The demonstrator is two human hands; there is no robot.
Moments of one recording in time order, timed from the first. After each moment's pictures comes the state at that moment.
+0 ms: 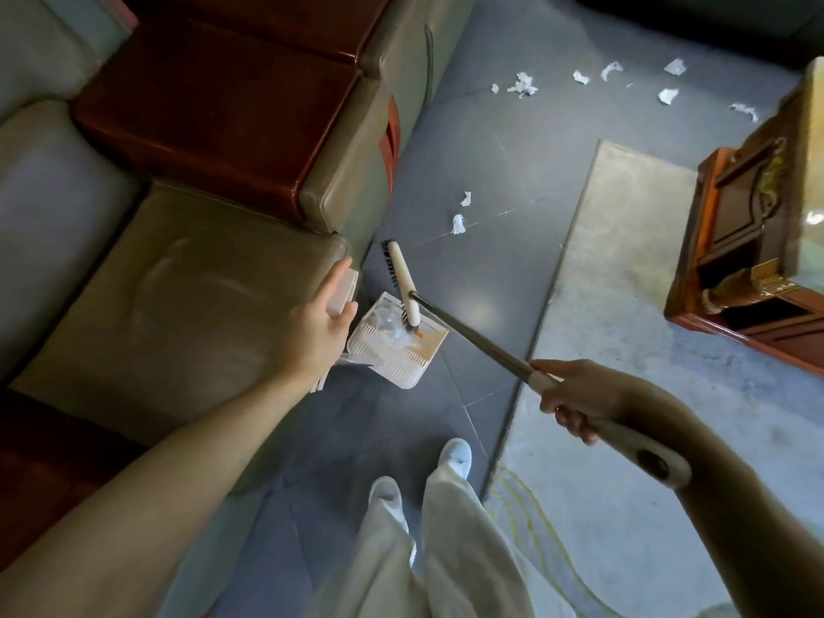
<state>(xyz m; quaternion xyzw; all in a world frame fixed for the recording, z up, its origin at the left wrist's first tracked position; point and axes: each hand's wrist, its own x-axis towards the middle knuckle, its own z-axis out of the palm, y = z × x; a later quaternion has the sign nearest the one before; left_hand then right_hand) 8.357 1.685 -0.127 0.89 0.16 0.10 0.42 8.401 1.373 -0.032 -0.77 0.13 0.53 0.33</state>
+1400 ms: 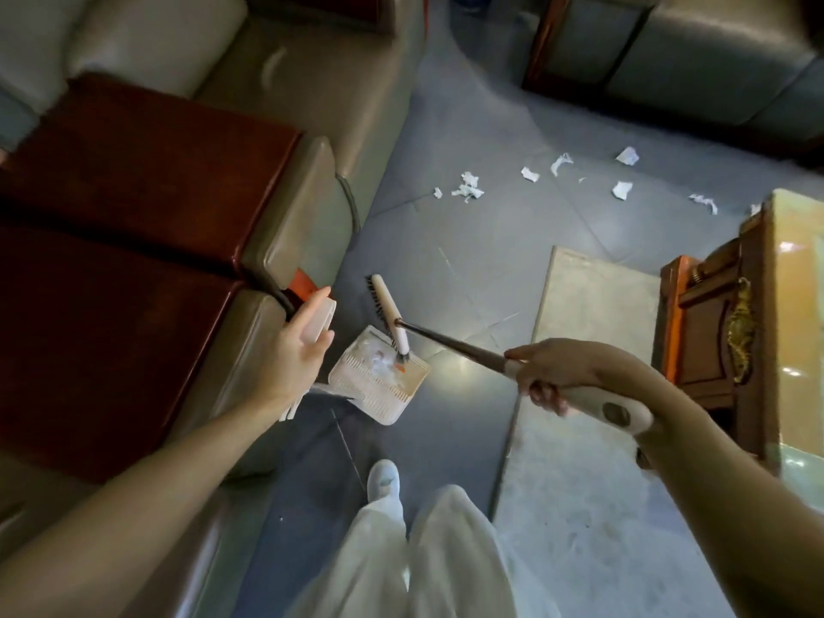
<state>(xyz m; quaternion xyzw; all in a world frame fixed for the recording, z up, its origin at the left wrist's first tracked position) 8.869 1.648 -0.114 0.90 0.12 0.04 0.43 8.953 1.345 -0.017 -0.73 0.15 0.59 0.31</state>
